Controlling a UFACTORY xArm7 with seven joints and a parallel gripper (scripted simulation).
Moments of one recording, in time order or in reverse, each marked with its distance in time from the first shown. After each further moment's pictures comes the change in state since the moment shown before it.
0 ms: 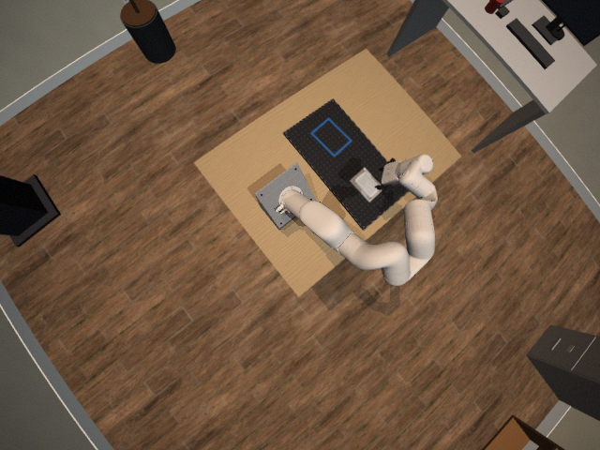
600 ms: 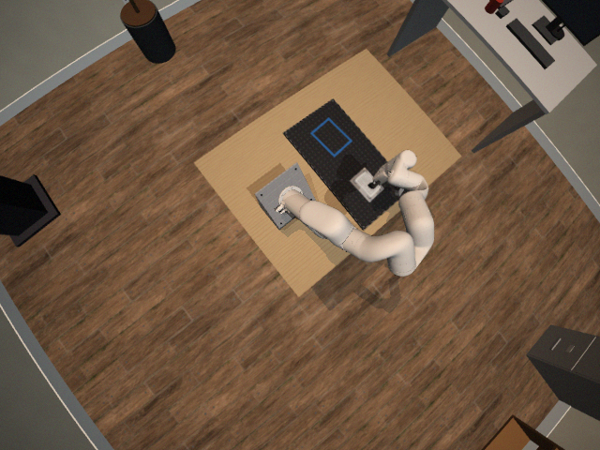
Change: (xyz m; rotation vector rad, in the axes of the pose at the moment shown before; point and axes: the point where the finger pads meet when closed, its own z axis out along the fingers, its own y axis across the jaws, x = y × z) arm 0.009 -0.009 0.052 -0.015 0.176 0.416
